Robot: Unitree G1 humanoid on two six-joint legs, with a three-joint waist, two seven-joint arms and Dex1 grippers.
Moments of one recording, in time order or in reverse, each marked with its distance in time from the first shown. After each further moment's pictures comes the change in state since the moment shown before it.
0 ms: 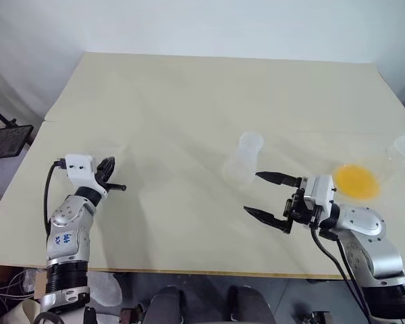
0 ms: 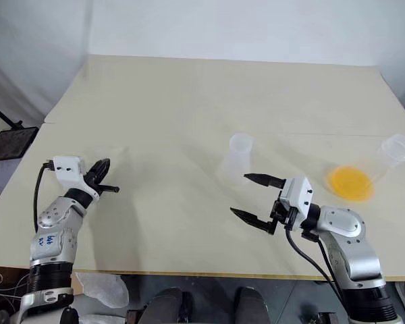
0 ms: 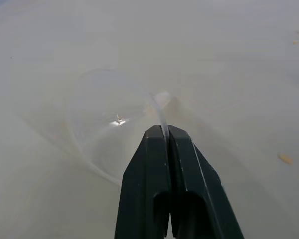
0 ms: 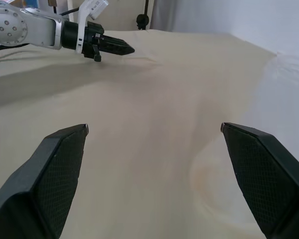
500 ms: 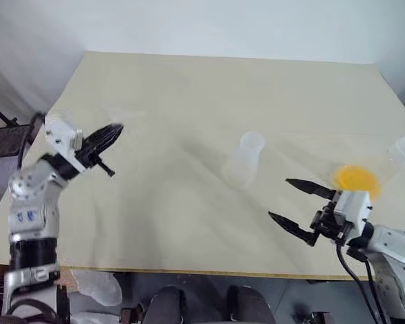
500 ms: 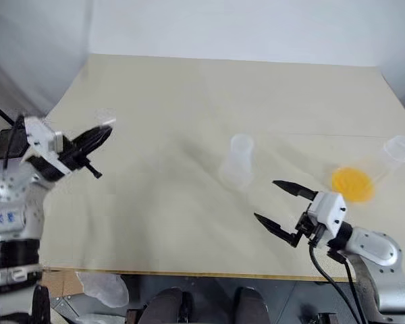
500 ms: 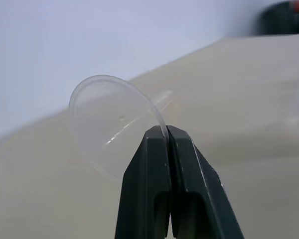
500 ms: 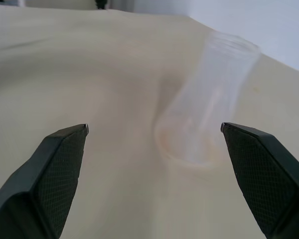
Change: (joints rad) left arm -0.264 0.285 -0.093 0.007 -0.133 -0.166 -0.635; right arm 0.257 -0.023 -0.217 -0.150 0.008 -0.019 -0.092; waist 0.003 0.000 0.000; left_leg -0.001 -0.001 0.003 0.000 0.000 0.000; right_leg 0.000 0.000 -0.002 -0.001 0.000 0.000
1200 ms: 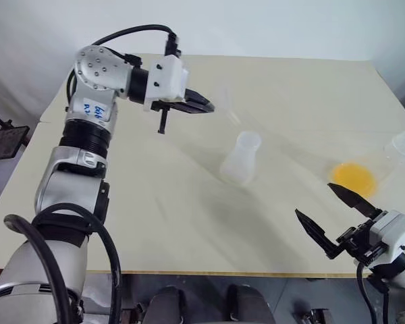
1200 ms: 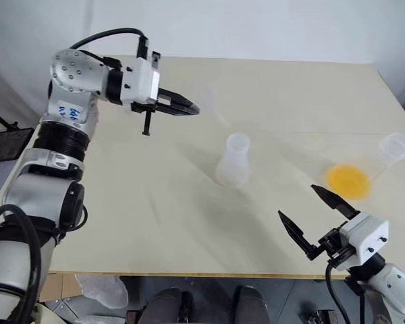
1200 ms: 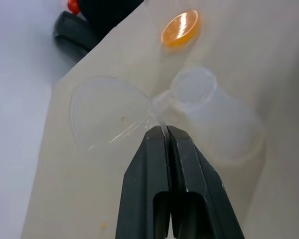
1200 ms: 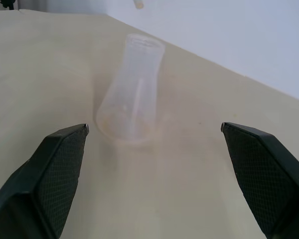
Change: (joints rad) left arm -0.827 -0.215 -0.400 0.748 0.316 -0.474 -0.480; right arm 0.256 0.145 -0.114 -0.200 -0.019 -0.040 -0.203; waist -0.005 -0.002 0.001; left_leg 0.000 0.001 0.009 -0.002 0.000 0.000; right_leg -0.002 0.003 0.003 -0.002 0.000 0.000
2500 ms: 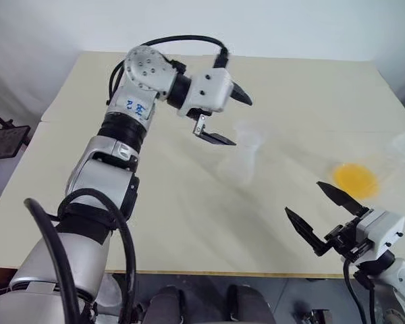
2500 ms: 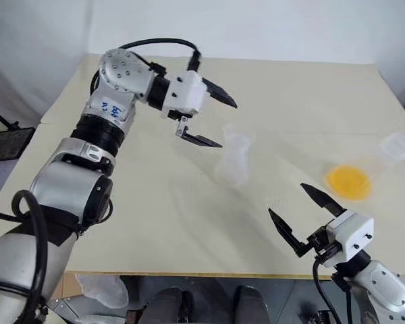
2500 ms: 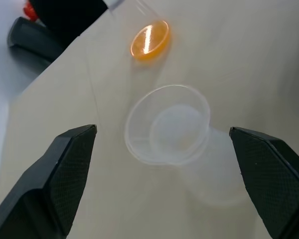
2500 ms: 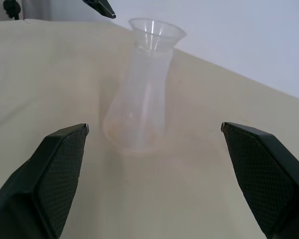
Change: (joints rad) left arm 0.012 -0.103 0.038 0.072 0.051 0.115 0.008; right arm -0.049 0.011 0.070 -0.009 -0.008 0.002 -0.069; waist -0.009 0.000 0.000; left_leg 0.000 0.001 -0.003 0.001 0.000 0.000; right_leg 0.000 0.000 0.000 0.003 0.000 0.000
